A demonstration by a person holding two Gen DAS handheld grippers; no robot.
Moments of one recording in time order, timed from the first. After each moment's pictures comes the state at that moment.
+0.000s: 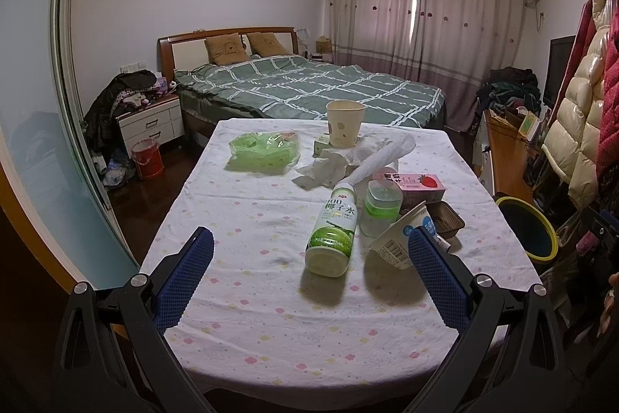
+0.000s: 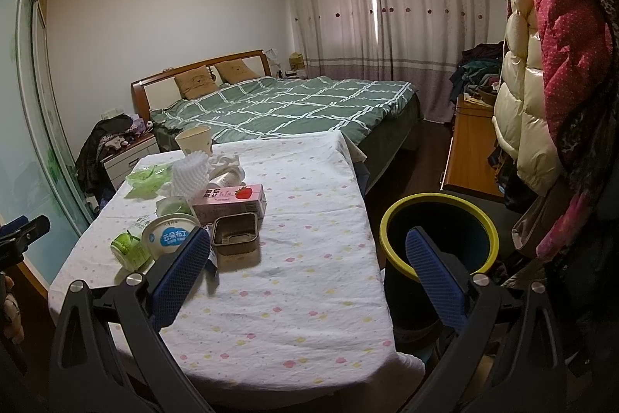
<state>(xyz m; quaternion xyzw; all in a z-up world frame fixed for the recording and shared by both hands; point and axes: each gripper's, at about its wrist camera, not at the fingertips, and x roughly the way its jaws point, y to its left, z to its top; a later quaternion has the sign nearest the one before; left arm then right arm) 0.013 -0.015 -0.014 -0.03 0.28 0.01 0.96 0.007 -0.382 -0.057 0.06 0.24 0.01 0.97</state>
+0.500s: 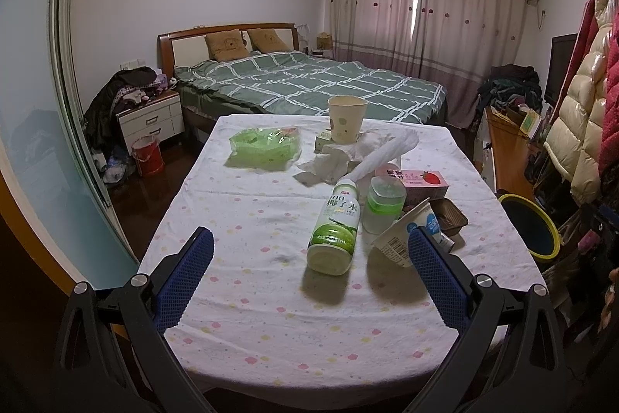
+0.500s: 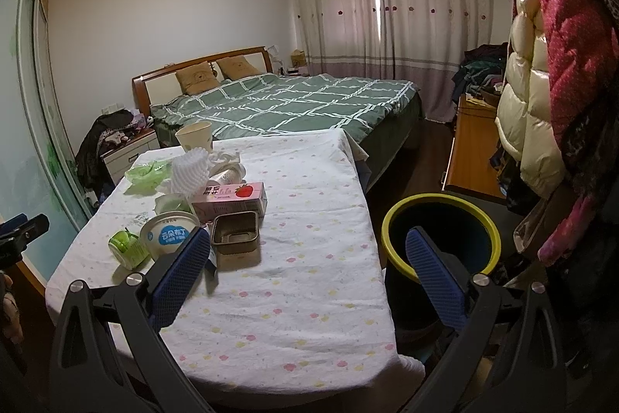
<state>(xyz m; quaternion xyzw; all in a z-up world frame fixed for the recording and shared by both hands) 0.015 -0.012 -0.020 -0.03 0.28 0.01 0.96 0.019 -0.373 -0.057 0.04 0.25 0.01 0.97</state>
